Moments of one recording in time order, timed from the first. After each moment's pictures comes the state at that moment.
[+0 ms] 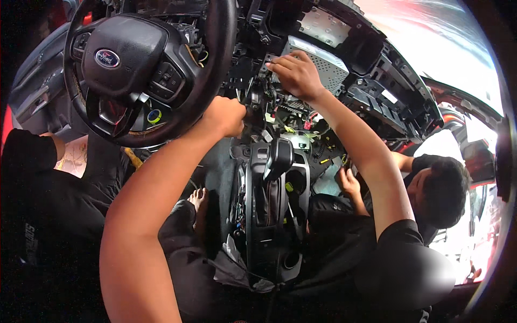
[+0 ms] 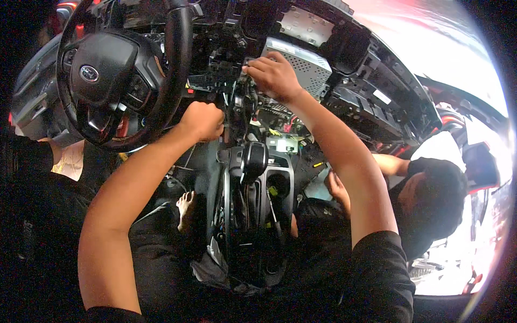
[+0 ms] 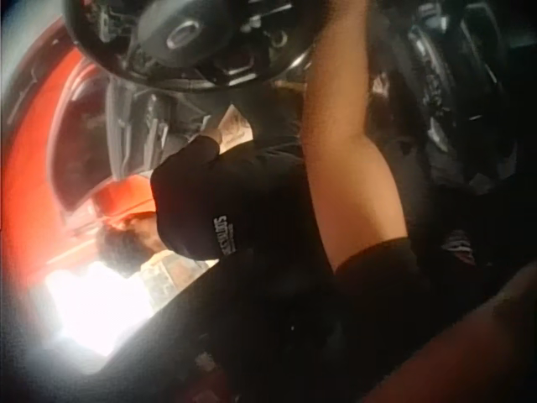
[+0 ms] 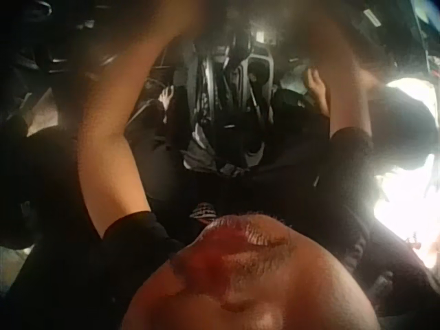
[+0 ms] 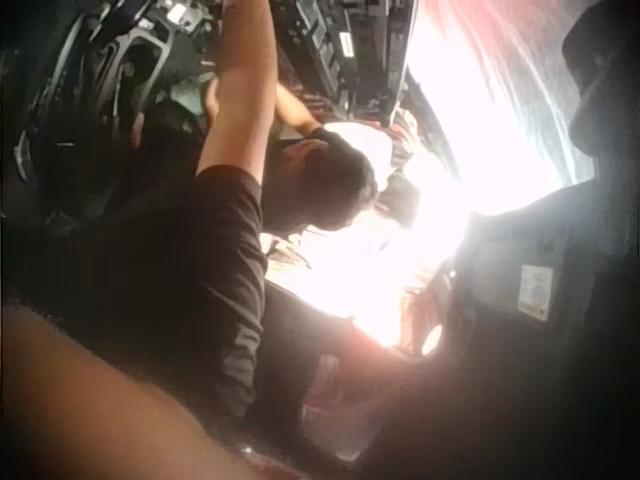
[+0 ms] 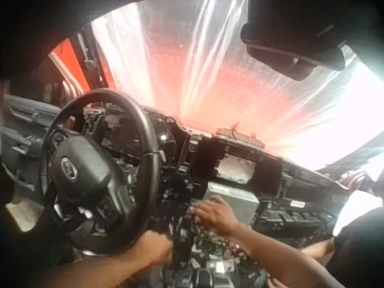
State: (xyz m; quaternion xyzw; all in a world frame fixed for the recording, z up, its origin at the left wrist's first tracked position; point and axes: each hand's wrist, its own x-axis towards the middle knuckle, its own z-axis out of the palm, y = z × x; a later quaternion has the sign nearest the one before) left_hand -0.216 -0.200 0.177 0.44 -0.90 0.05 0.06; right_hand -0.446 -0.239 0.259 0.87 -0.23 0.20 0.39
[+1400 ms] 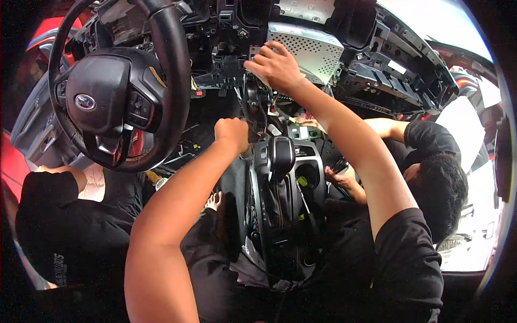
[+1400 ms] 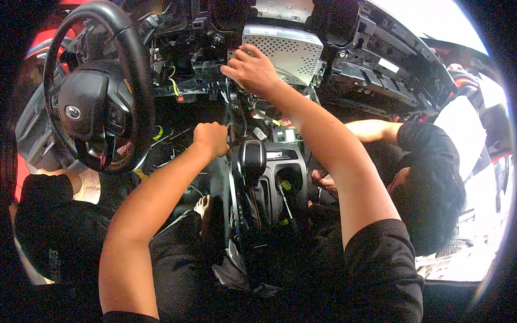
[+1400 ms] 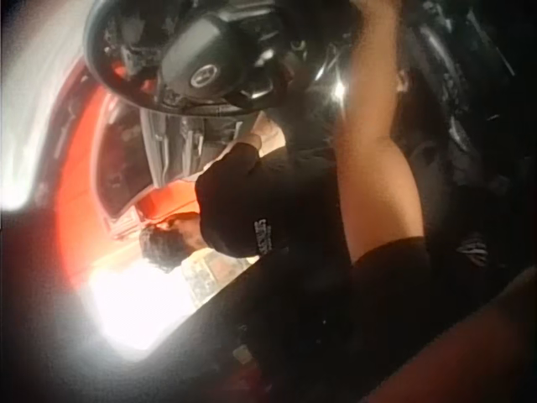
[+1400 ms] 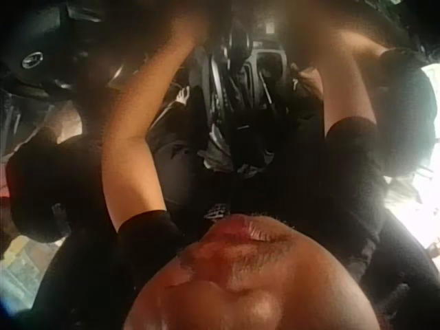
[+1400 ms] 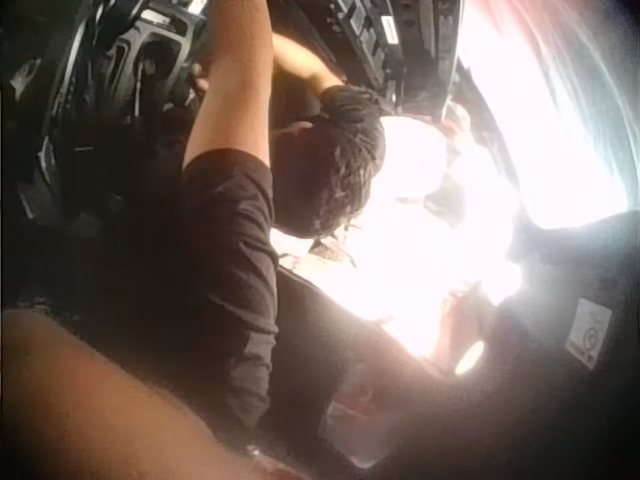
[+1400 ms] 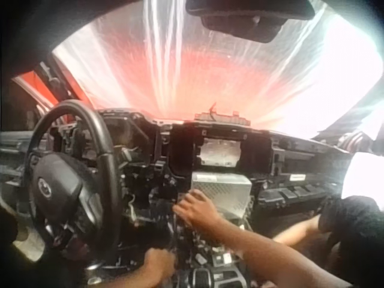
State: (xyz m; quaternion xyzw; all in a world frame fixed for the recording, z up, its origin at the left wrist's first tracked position) left_hand -0.256 -0.192 0.139 0.50 -0.86 0.03 -0.10; right_hand -0.436 -0.259 0.220 0.82 -0.32 0.20 0.44
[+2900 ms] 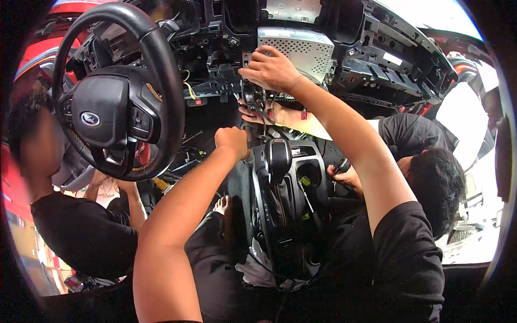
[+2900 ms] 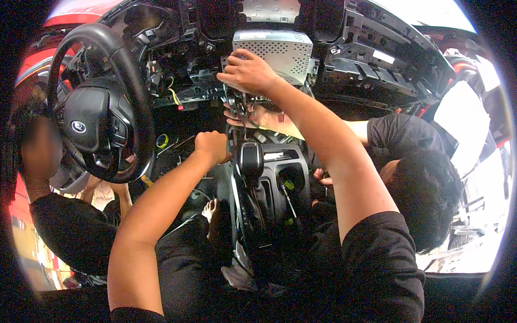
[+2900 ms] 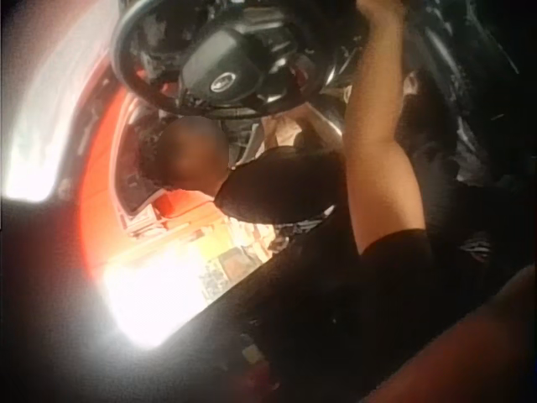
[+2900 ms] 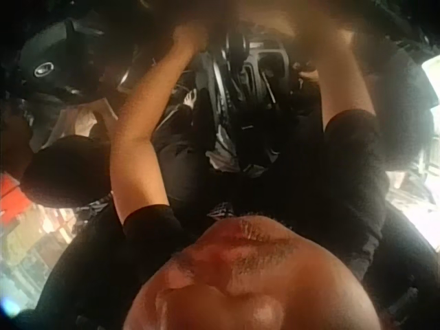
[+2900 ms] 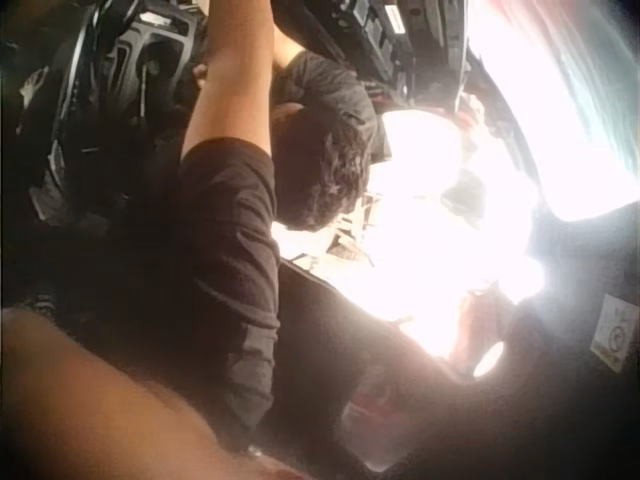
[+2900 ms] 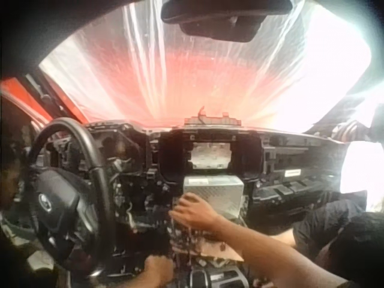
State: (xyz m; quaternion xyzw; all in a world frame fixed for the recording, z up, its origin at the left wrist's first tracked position) left_hand -0.258 -0.191 0.136 0.51 -0.85 0.03 -0.15; right_hand -0.447 -0.265 0.226 0.83 -0.25 0.21 0.44
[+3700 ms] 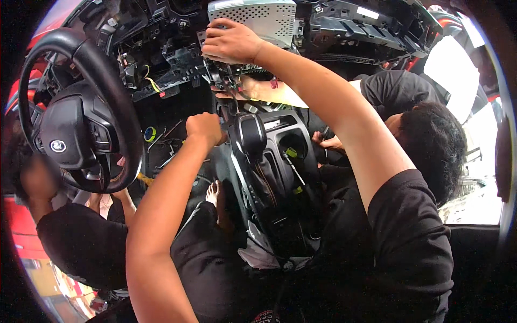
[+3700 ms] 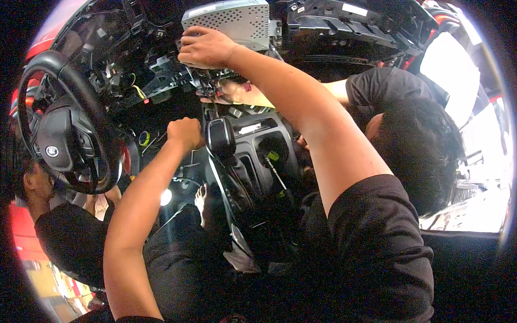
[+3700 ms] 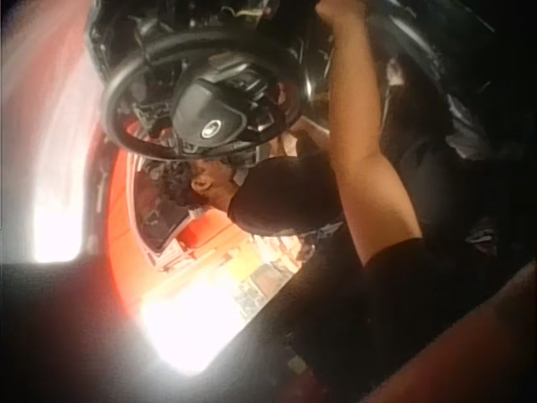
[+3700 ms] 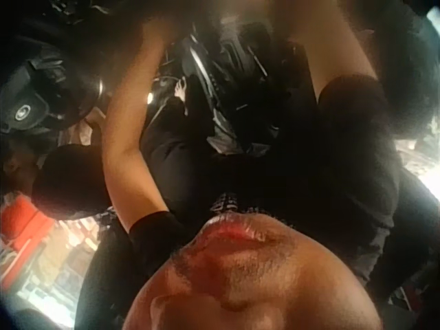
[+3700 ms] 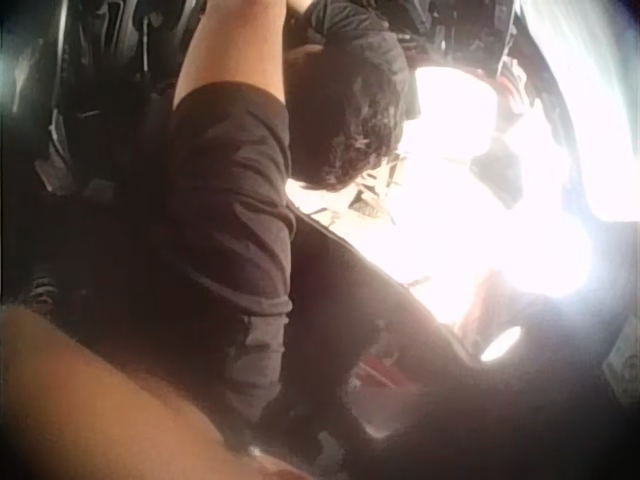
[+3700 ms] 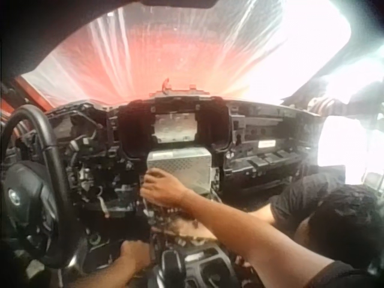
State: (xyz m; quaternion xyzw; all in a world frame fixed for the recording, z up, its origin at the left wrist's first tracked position) left_hand -0.261 -0.190 0.135 0.50 -0.84 0.04 -0.18; right_hand -0.455 -0.270 0.221 0.82 -0.24 0.21 0.47
